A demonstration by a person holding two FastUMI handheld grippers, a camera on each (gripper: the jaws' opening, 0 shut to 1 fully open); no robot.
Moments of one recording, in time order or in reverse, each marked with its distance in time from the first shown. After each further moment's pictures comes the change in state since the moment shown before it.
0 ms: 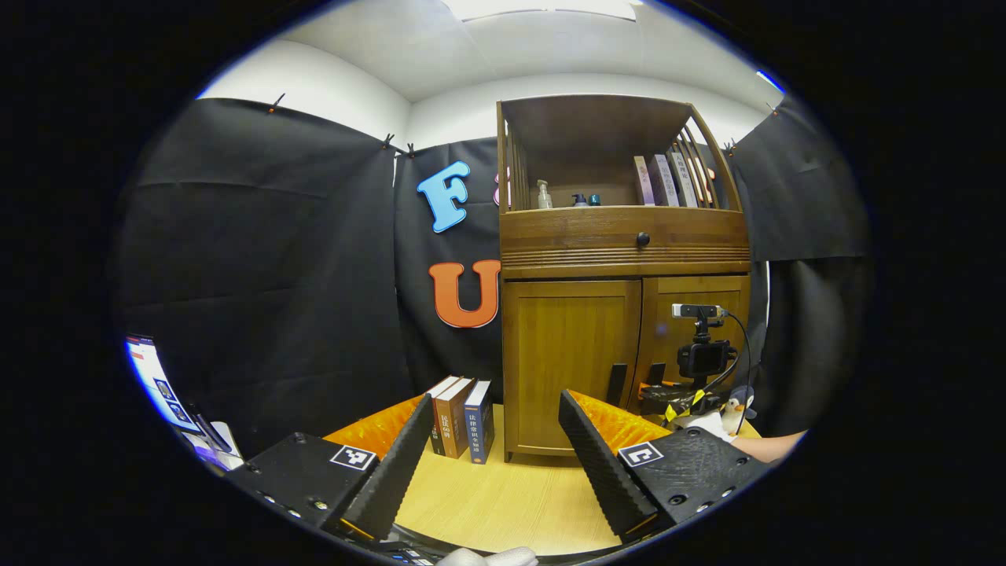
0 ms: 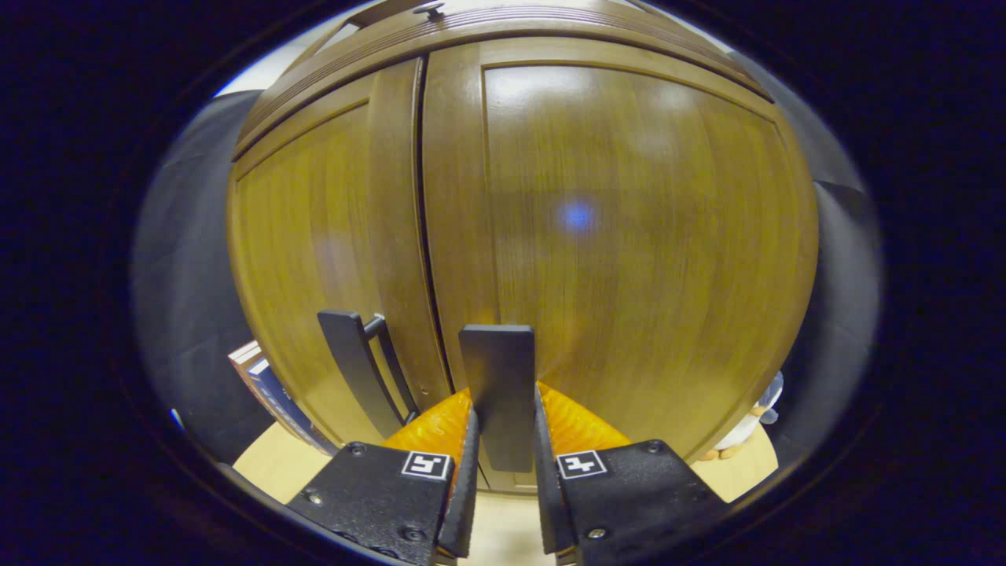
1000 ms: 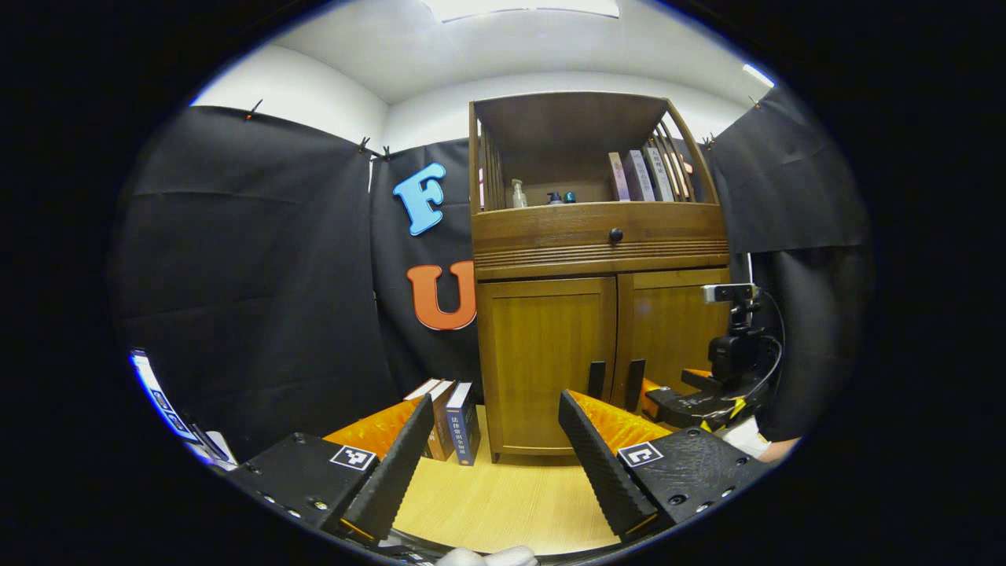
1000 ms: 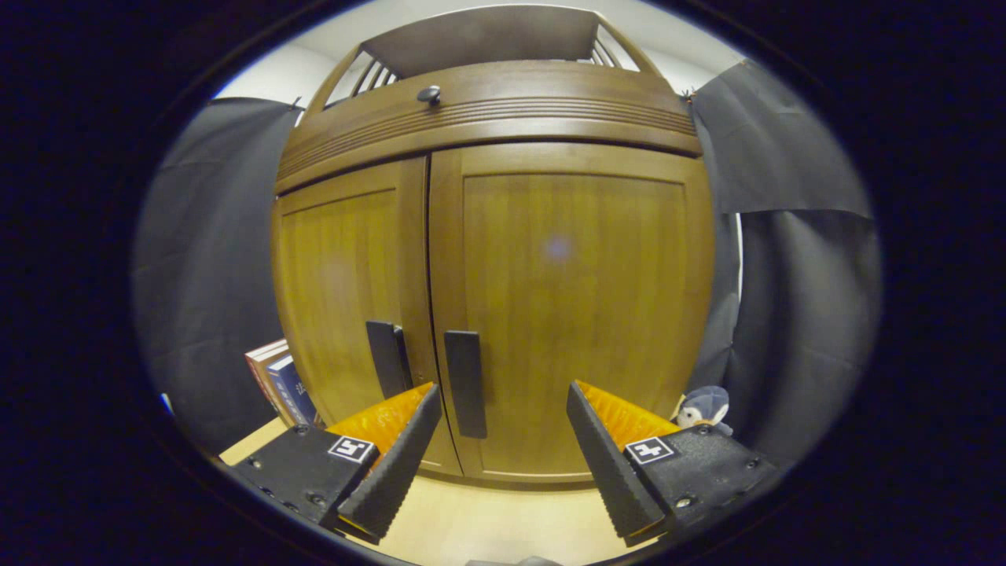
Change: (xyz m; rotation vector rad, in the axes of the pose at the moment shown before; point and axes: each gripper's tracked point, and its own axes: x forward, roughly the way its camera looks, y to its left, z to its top) left arm 0.007 -0.026 -0.003 0.039 0.000 -0.057; right arm -0.076 -0.022 0.008 -0.047 -0.140 -0.027
